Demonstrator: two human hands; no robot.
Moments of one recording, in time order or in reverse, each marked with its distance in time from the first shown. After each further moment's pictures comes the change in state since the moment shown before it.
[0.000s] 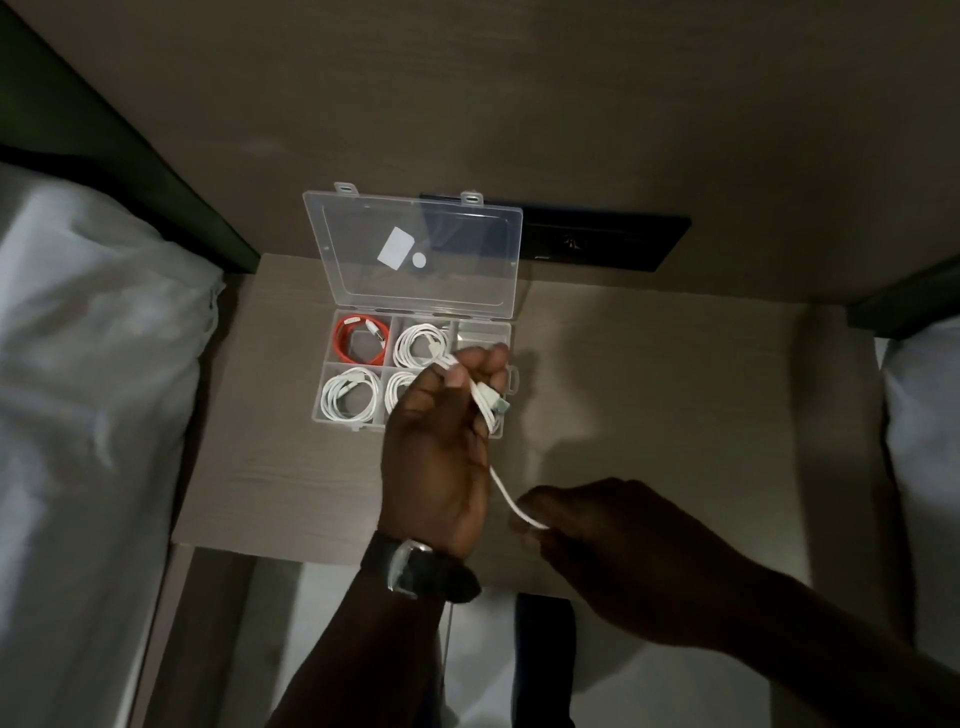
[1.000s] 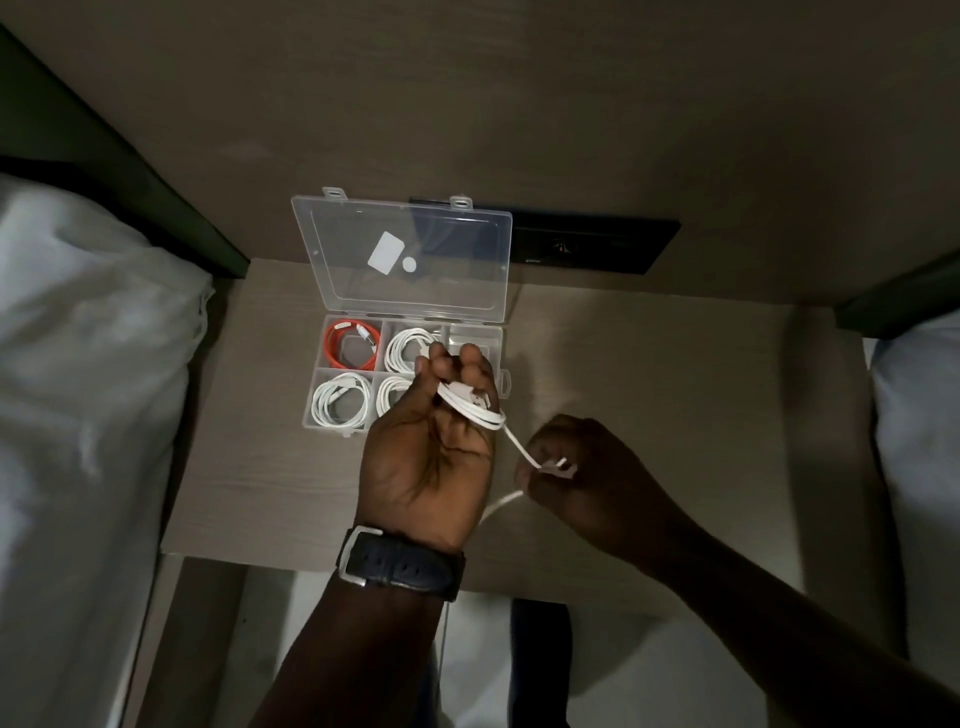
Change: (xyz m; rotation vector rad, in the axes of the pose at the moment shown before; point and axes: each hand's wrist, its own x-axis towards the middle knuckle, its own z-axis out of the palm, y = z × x) left_hand 0.004 0.024 0.016 -0.650 0.066 -0.350; right_hand 0.037 0.034 0.019 0.240 0.327 0.300
